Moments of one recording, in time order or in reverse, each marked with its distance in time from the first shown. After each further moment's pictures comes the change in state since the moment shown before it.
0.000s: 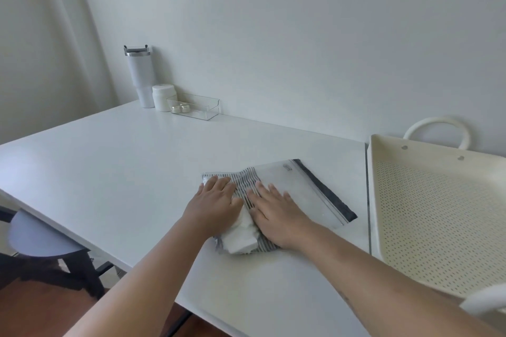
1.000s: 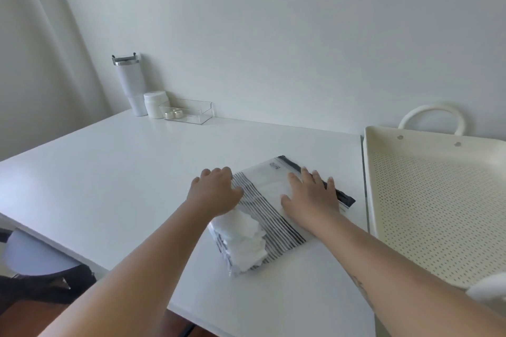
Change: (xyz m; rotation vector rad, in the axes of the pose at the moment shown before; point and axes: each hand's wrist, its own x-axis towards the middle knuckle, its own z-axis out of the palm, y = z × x) left_hand 0.032 0.013 -0.020 0.130 0.034 -0.095; right_hand -0.007 0.041 -0.020 -0.111 0.118 0.483
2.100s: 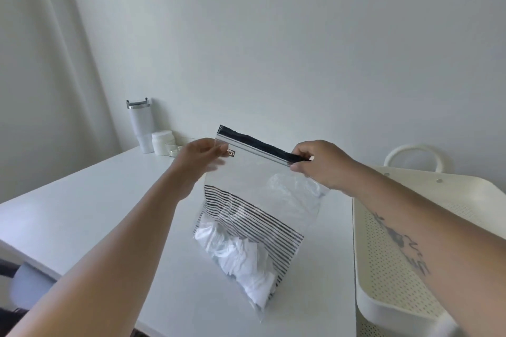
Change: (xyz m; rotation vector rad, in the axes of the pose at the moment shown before) left_hand 0.027 0.004 -0.118 -1.149 0.160 0.174; right_hand -0.008 0.033 -0.167 0.684 0.147 -0.298
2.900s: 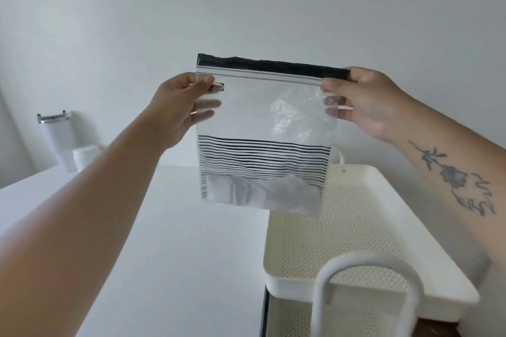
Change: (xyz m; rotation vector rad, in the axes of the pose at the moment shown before) left_hand -0.006 0.155 0.121 -0.324 -0.228 0.184; right_hand -0.092 0.011 -0.200 0.668 0.438 0.025
